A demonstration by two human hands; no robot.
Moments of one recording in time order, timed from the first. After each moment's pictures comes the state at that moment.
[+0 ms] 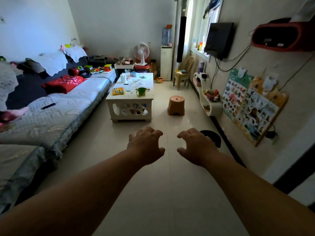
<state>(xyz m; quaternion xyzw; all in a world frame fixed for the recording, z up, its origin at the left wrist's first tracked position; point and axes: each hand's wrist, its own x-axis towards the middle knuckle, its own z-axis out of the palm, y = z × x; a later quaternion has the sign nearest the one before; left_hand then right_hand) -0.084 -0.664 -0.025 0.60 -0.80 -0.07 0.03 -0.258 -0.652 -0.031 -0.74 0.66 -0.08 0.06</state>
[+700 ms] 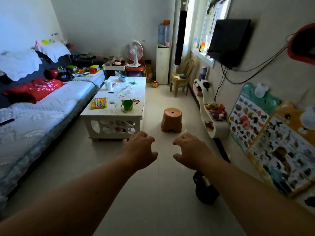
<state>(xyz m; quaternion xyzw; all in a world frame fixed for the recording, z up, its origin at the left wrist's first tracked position) -0.199 -1.154 -0.048 0.63 -0.77 -0.09 0.01 -0.379 -1.140 -0.045 -0.77 0.64 -0.05 0.06</state>
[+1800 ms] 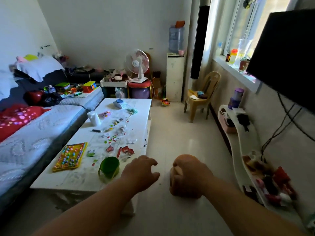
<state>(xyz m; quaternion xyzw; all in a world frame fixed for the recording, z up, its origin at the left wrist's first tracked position) -0.281 -1.960 -0.098 0.65 -0.73 -0.19 0.02 -0.471 -1.961 -0.090 -0.77 0.61 0.00 0.17</state>
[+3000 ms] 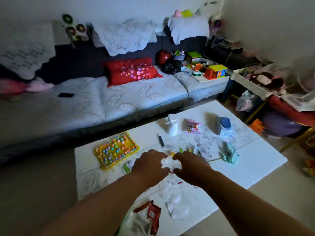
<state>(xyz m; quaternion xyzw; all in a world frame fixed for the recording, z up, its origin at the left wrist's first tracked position) -0.023 -2.492 -0.166 0.91 -0.29 -0.24 0.17 -0.095 -2.642 -0.157 -0.97 0.14 0.17 0.14</state>
